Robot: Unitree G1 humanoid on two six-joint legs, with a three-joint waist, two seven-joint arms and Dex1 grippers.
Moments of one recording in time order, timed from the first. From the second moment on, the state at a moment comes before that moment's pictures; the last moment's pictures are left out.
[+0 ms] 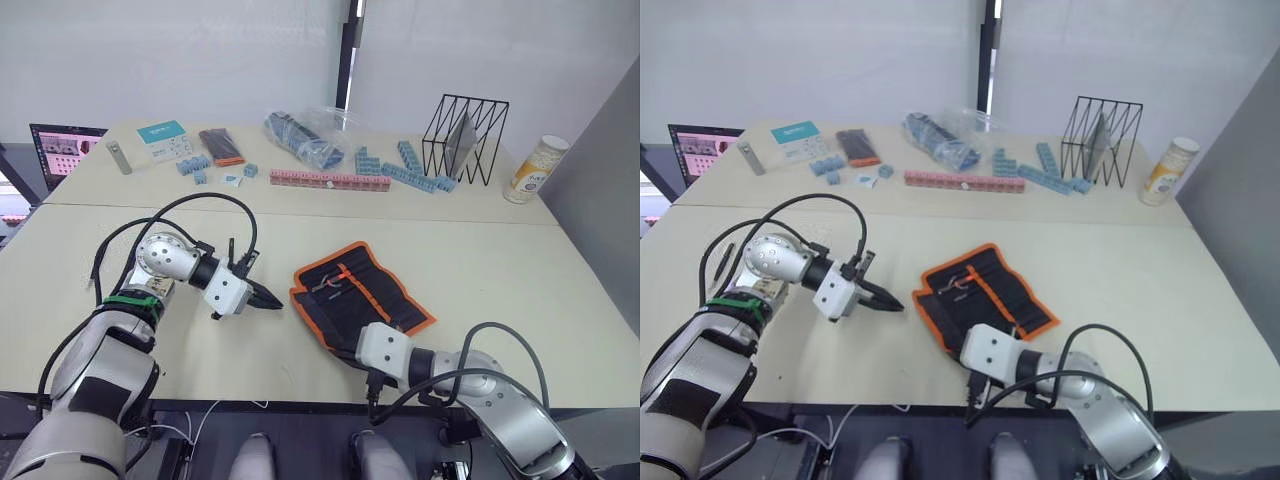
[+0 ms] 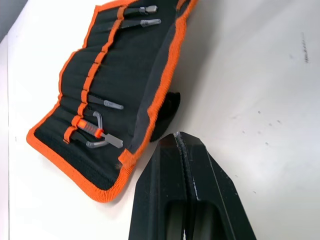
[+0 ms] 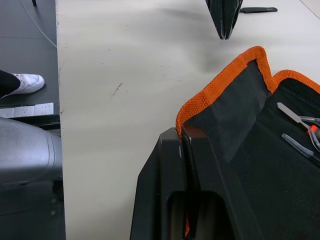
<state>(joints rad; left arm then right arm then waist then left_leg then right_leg) -0.96 0.67 -0.51 1.02 -0.32 -1.12 -1.61 -0.10 -0.58 0.38 -0.62 0.06 0.47 0.73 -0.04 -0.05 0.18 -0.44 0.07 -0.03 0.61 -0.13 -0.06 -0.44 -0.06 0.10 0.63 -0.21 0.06</state>
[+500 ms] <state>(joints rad) -0.94 0.63 -0.50 1.06 -0.29 -1.15 -1.61 -0.09 -0.59 0.34 -0.64 0.10 0.52 0.74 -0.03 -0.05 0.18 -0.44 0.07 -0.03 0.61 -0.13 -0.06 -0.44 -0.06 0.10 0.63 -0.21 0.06</state>
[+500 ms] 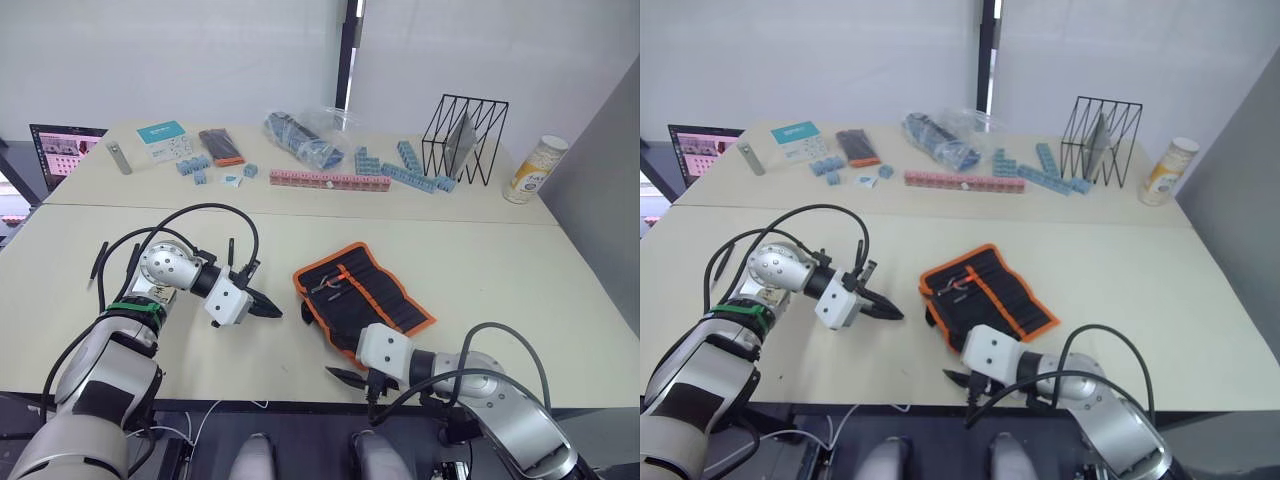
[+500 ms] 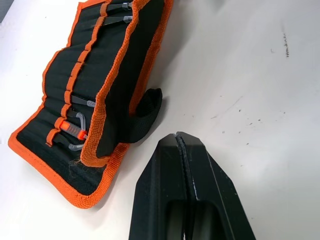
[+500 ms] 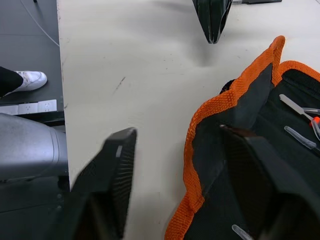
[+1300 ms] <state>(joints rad) -1.01 0.50 -0.25 0.88 -0.37 -0.15 -1.53 -0.10 -0.32 0.21 -0.47 0.29 0.63 0.50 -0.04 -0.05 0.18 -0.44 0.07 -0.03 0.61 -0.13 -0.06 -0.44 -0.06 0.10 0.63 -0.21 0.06</state>
